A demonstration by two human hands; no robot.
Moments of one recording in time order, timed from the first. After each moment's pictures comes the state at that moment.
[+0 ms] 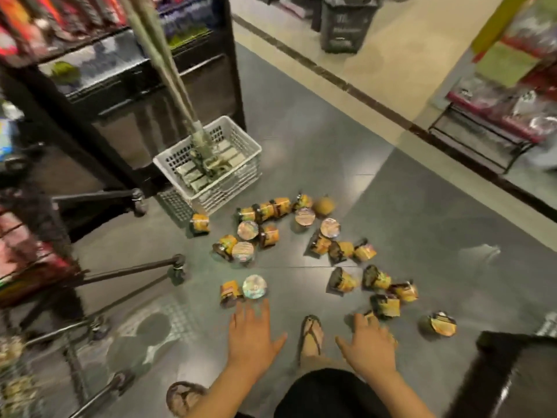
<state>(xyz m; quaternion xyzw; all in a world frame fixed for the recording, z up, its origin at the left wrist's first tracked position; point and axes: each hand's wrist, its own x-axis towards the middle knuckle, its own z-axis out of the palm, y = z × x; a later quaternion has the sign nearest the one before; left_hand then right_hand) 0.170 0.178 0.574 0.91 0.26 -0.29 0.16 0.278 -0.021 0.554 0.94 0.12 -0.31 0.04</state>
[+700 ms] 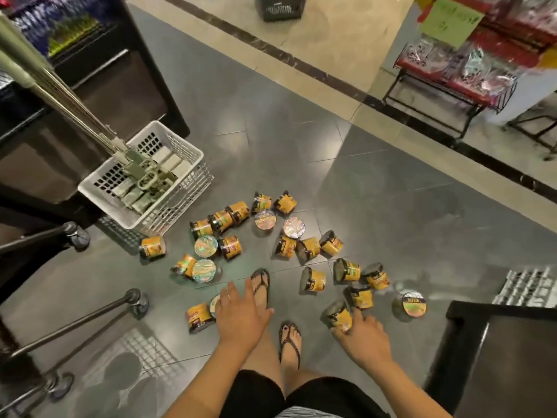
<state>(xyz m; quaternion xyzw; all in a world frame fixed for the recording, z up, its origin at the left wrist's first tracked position) 0.364 0.173 0.540 0.90 0.26 -0.31 0.15 0.426 -0.067 0.536 0.92 -0.02 -0.40 -0.02</state>
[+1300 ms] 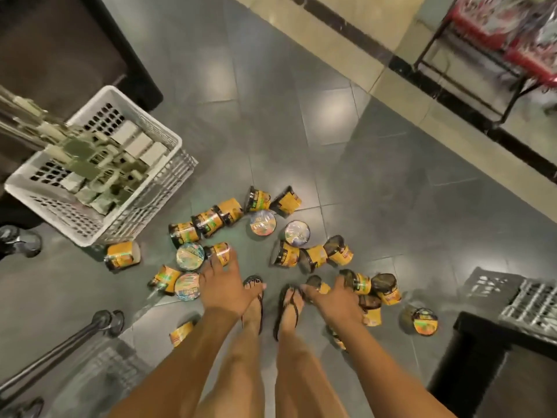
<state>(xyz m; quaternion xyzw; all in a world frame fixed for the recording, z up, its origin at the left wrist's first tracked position) 0.571 0.308 0.399 0.88 0.29 -0.35 0.15 0.635 0.105 0.418 0.87 -0.15 -0.46 -0.08</state>
